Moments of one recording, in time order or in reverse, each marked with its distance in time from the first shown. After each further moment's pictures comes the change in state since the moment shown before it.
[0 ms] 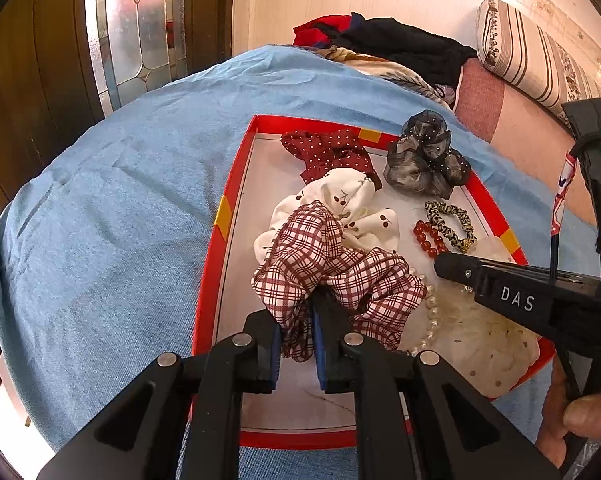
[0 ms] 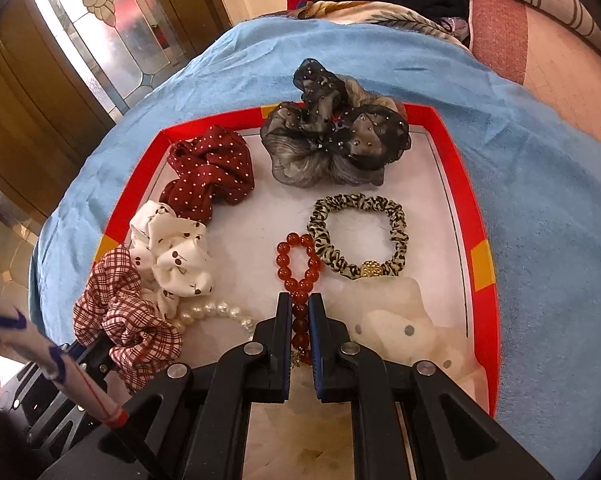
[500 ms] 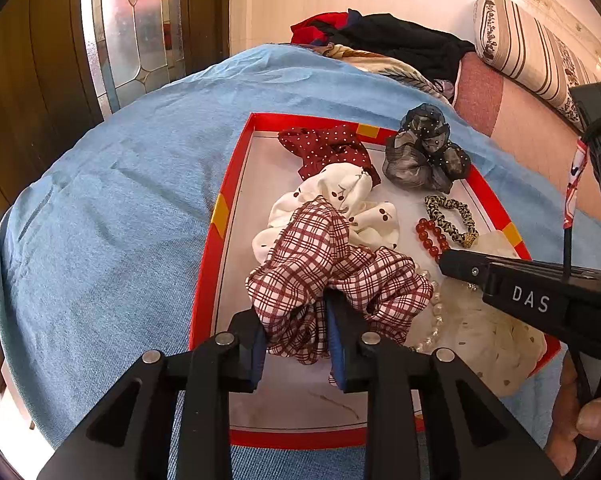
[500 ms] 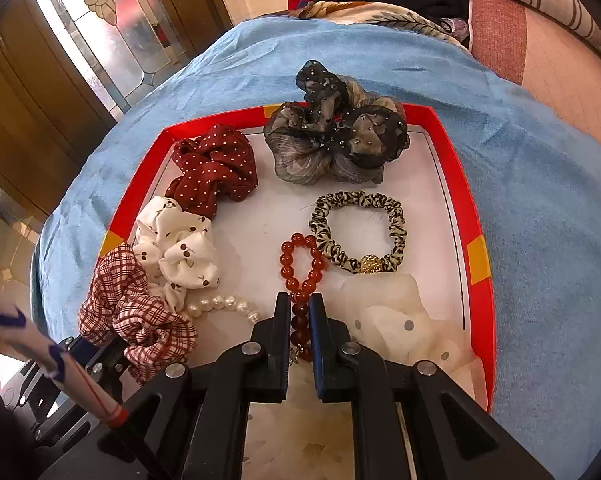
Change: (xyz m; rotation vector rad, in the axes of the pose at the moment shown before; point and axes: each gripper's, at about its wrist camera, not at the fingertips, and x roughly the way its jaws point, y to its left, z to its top) left arm 0.001 -0.001 -0.002 0.015 0.007 0.007; right arm -0.007 0.003 -0.002 0.000 0.004 -0.002
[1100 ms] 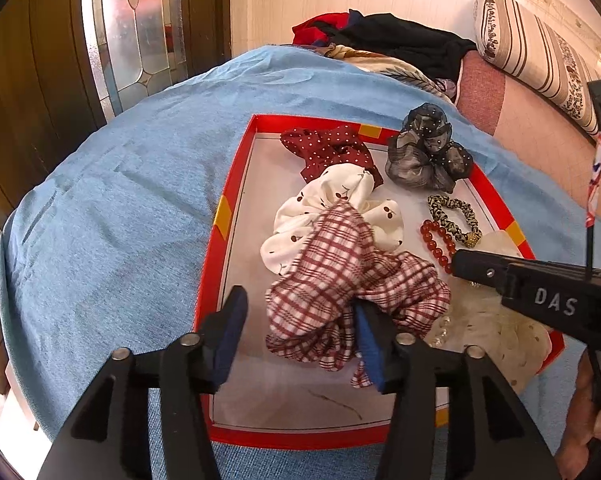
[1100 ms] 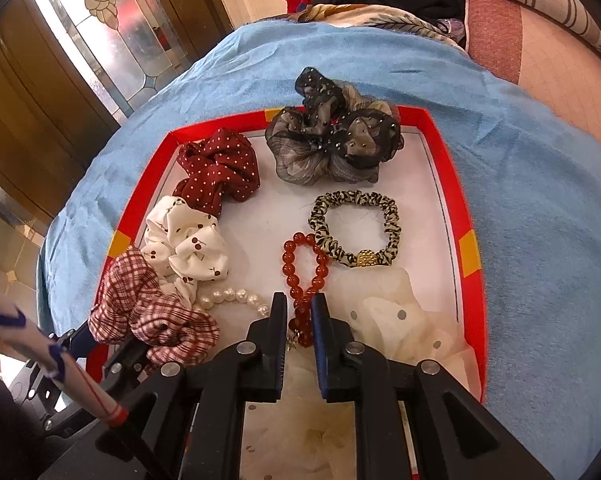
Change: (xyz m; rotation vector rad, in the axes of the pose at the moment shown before) left arm 0.000 0.001 0.001 0.010 -0.006 0.018; right arm -0.011 -0.001 -0.001 0.017 -0.005 0.012
